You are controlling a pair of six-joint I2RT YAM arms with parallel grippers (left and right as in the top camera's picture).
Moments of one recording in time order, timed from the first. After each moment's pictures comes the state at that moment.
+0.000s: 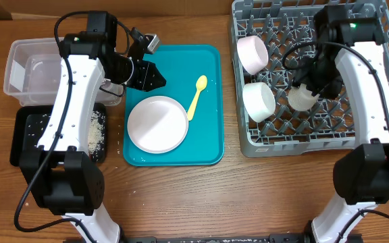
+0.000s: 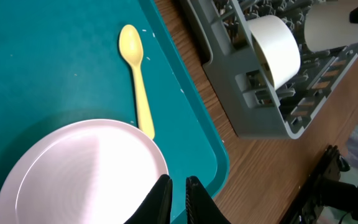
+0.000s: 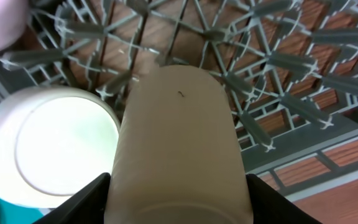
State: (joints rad) left arm -0.05 1.90 1.79 -1.20 0.68 0.27; right arm 0.03 1.94 1.92 -1.50 0.05 0.42
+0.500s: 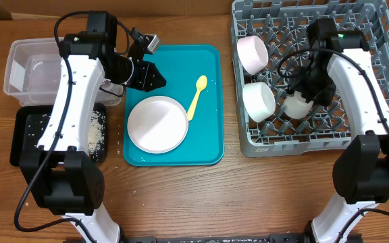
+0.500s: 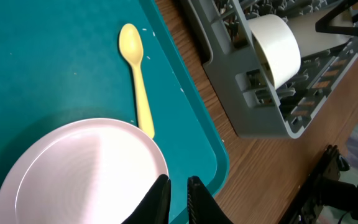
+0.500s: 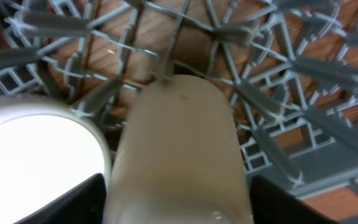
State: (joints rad) left arm -0.05 1.90 1.79 -1.20 0.68 0.27; right arm 0.03 1.94 1.76 -1.34 0.04 0.41
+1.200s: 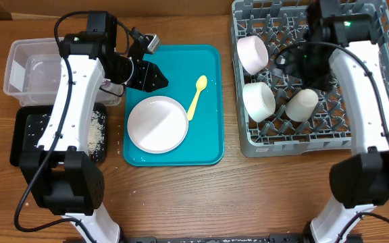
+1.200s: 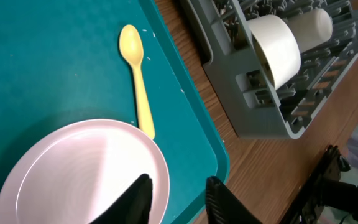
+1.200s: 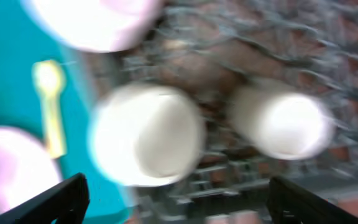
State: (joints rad) left arm -0.05 1.90 1.79 -1.20 0.68 0.27; right arm 0.11 1.91 1.99 -1.43 -0.08 0.39
